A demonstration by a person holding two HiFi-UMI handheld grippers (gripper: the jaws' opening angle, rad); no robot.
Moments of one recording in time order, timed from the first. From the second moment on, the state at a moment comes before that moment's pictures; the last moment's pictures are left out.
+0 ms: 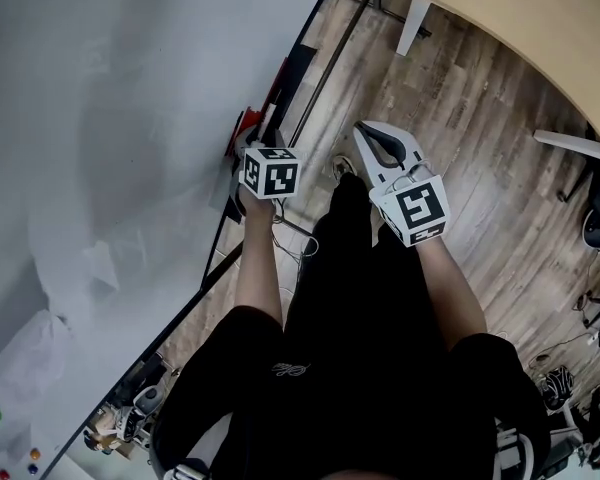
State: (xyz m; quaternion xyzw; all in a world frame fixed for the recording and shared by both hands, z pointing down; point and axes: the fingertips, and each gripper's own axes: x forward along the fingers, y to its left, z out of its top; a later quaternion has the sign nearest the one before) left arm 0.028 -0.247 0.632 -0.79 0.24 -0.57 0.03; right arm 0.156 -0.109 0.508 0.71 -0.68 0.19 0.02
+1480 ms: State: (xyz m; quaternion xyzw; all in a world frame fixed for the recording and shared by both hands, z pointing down) left arm 0.048 -0.244 0.646 -0.79 0.17 -0.58 0.00; right arm 0.169 -0.090 0.529 0.73 -0.65 0.21 0.01
